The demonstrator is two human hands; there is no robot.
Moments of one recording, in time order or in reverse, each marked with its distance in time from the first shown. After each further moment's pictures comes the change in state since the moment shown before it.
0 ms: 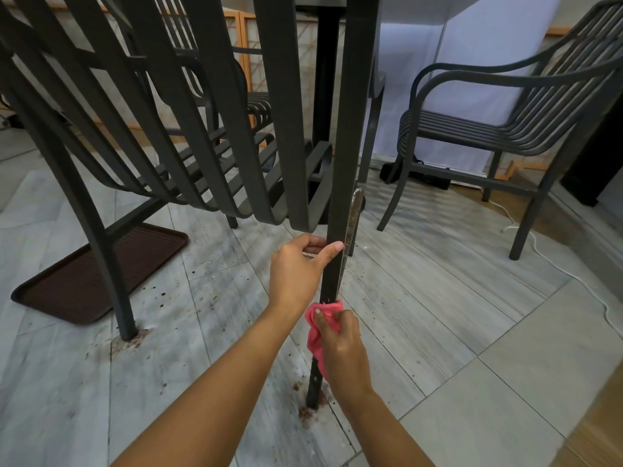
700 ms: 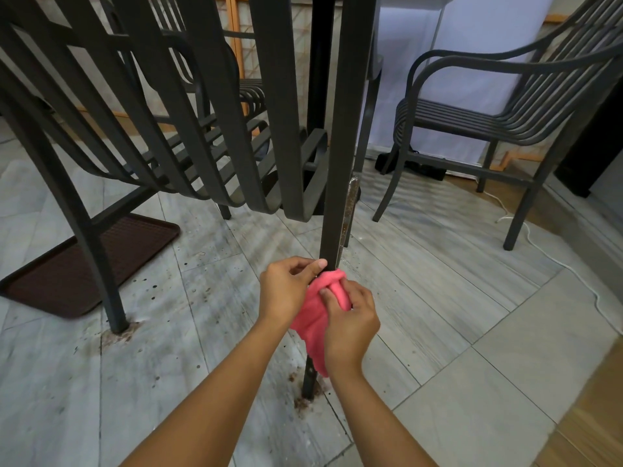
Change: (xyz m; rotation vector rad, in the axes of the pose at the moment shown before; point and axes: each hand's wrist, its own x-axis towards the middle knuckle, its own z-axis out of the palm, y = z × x) left_hand -0.015 -0.037 0.004 -0.102 -0.065 -0.150; right_hand 0.026 -0.026 -0.002 0.511 0.474 0.322
